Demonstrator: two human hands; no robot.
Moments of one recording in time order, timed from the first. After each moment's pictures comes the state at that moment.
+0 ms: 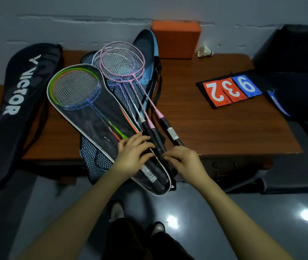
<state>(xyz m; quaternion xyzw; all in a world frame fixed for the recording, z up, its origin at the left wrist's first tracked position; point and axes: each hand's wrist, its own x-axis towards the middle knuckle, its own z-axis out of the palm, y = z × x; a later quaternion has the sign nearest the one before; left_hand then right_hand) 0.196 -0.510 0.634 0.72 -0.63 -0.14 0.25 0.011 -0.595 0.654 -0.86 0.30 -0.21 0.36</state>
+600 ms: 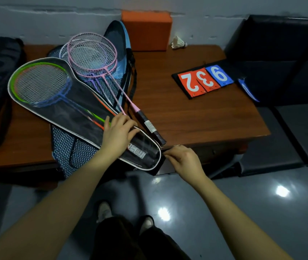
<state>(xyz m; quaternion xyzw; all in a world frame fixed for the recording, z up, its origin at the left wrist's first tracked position) 0.186 -0.571 0.634 0.76 -0.62 -0.05 0.19 -0.049 -0.600 0.633 -0.87 0.39 -0.18 0.24</state>
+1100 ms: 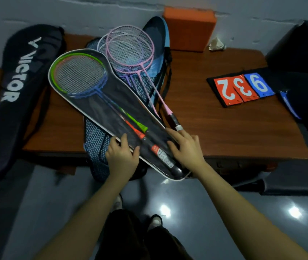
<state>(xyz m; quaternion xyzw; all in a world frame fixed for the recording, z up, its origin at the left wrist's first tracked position) 0.214 -0.495 0.599 0.89 -0.38 -0.12 0.23 0.057 -0.627 0.622 -0.90 0.37 -0.11 0.20</state>
